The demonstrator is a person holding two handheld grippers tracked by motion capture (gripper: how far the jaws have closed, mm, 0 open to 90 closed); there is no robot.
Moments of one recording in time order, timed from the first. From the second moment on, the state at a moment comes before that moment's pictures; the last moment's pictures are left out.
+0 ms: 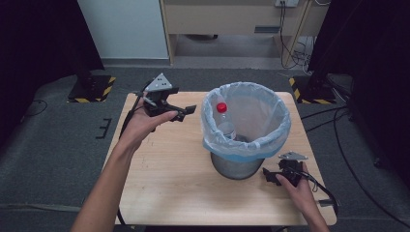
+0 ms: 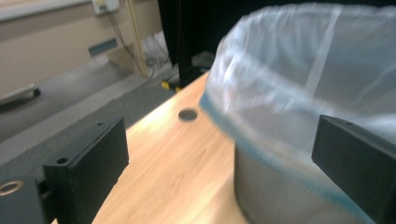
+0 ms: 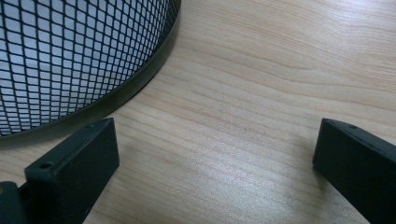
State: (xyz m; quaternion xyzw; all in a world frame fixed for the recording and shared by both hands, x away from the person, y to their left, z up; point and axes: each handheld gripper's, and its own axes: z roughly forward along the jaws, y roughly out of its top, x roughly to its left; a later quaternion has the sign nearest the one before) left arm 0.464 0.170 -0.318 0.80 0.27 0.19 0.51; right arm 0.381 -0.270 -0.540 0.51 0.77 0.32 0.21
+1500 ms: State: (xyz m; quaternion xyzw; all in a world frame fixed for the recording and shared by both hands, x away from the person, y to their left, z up) left arm 0.470 0.199 -0.473 0.83 0.37 0.13 0.40; right arm 0.381 -0.270 -0.540 0.51 0.77 0.32 0.21
